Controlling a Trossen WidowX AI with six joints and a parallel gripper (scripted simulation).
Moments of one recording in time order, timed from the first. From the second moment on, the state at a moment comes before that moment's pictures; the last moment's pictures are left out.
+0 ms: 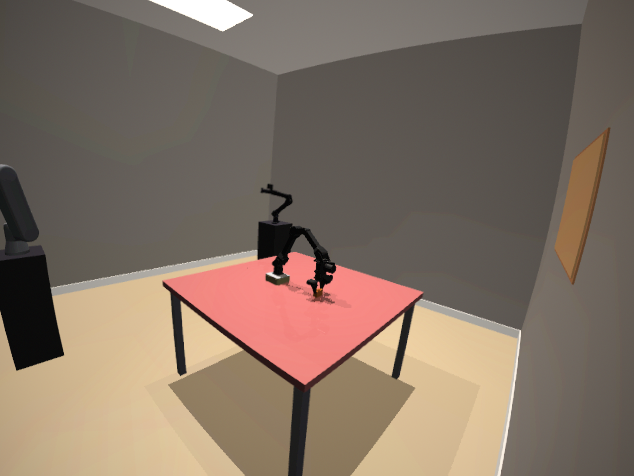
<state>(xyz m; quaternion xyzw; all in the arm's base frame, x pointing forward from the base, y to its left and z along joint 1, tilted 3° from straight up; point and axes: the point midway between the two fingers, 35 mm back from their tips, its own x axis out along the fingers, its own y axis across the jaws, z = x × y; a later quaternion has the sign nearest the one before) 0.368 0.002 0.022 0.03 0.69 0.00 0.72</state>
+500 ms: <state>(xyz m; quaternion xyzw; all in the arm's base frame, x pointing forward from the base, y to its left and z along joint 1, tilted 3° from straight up) 0.364 0.001 0.040 0.03 0.70 0.00 0.71</state>
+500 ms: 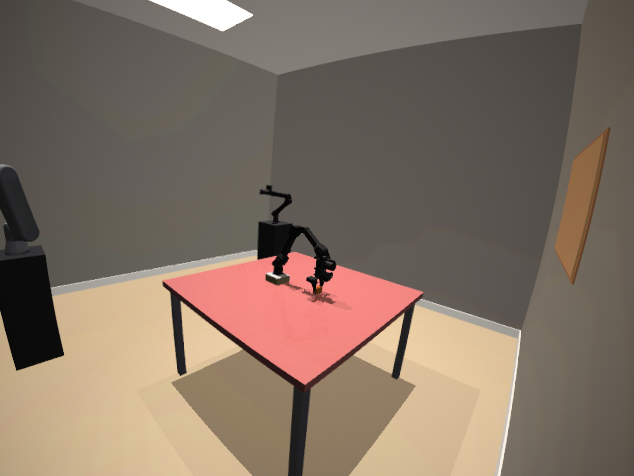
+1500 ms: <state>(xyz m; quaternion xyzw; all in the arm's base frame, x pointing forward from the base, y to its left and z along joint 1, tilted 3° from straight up) 0.370 0.001 0.037 0.03 0.56 0.00 0.83</state>
